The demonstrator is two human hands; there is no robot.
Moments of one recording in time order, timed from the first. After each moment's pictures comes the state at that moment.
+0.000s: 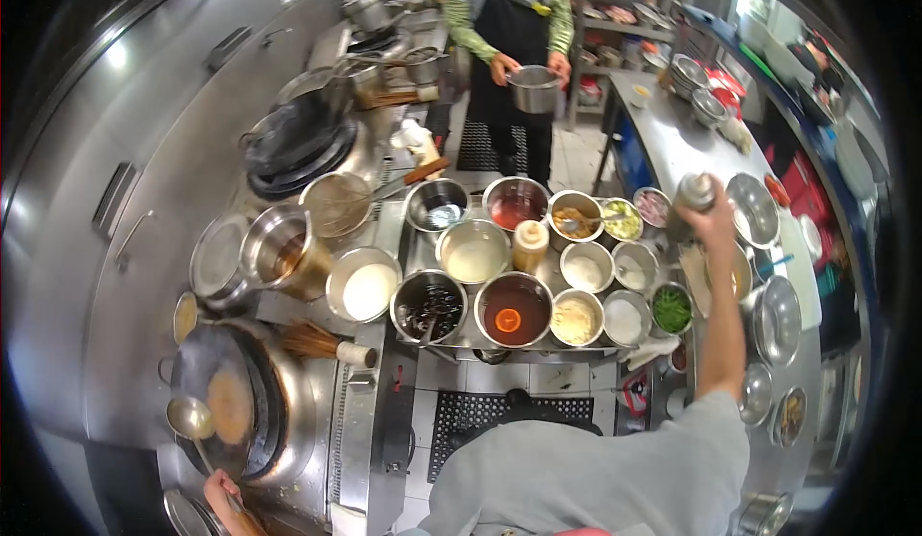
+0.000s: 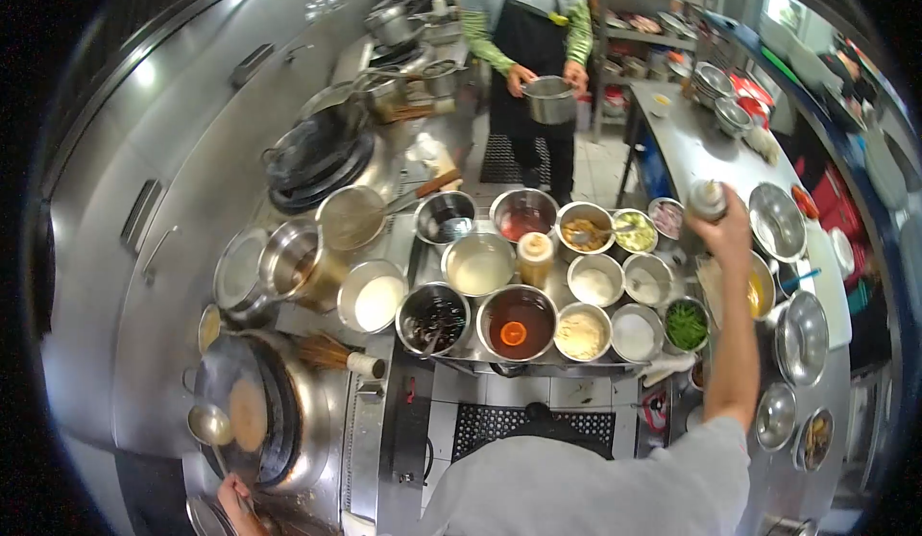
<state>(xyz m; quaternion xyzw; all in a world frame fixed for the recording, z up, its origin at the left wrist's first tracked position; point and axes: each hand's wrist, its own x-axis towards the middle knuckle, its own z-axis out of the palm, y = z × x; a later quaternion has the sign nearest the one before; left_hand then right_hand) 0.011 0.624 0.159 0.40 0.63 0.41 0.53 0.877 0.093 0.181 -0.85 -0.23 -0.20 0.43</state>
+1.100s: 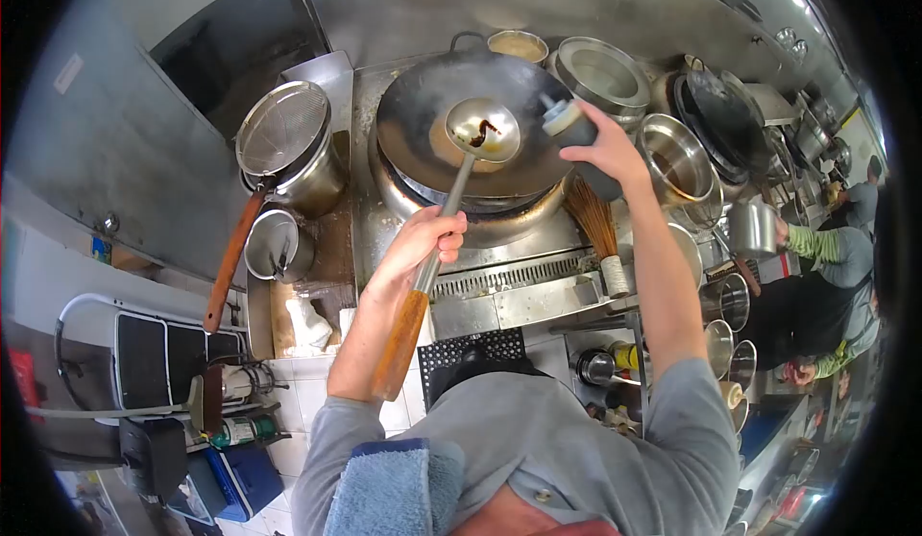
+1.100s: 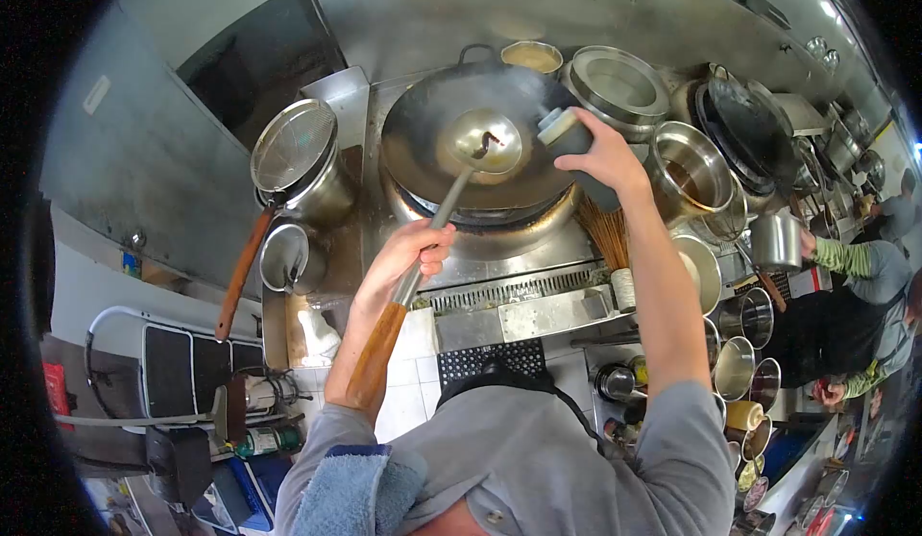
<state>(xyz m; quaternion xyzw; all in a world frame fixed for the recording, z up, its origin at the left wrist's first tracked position) 0.069 0.521 0.184 0.26 0.42 0.50 0.71 0.347 0.728 0.201 -0.44 -0.82 0.22 0.29</state>
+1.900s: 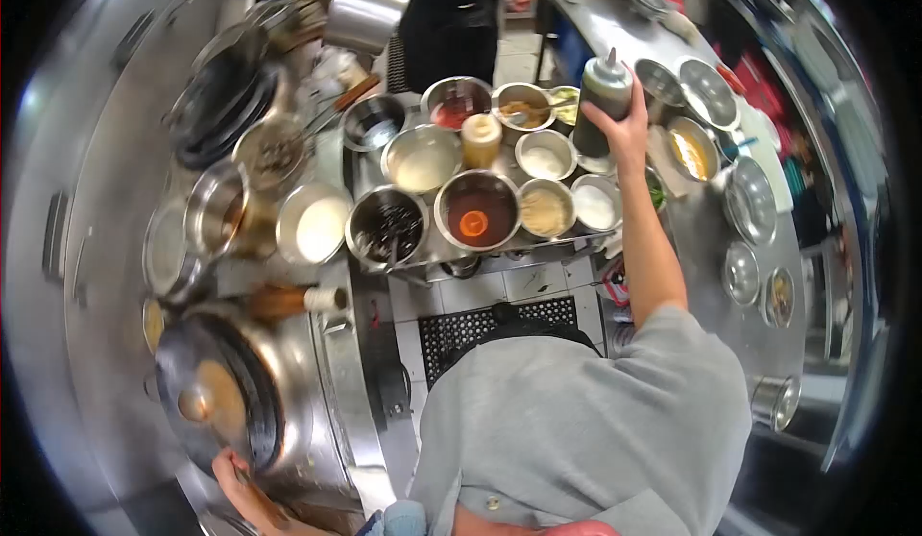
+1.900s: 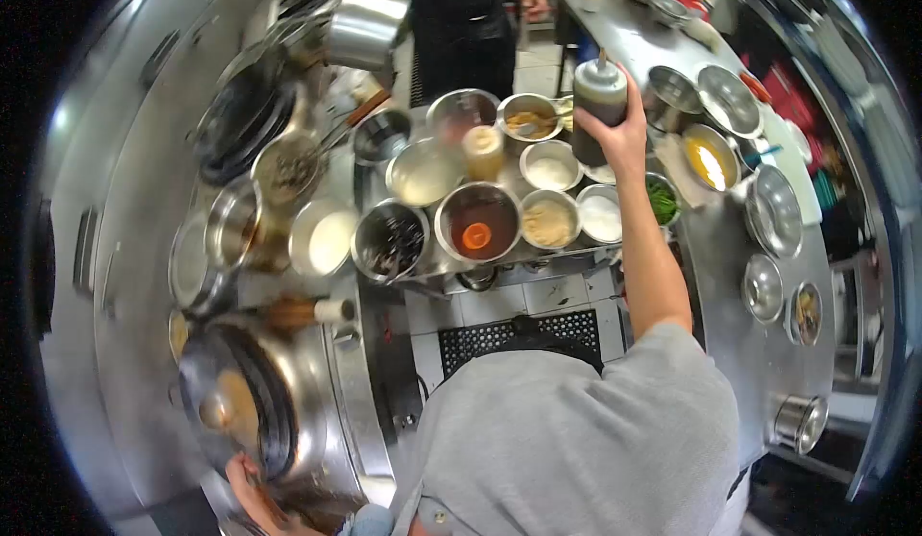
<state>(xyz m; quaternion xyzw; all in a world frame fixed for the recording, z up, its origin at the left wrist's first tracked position) 0.003 0.697 0.134 0.49 0.65 0.21 0.55 0.771 0.194 0.156 -0.71 -0.22 -0.21 0.63</state>
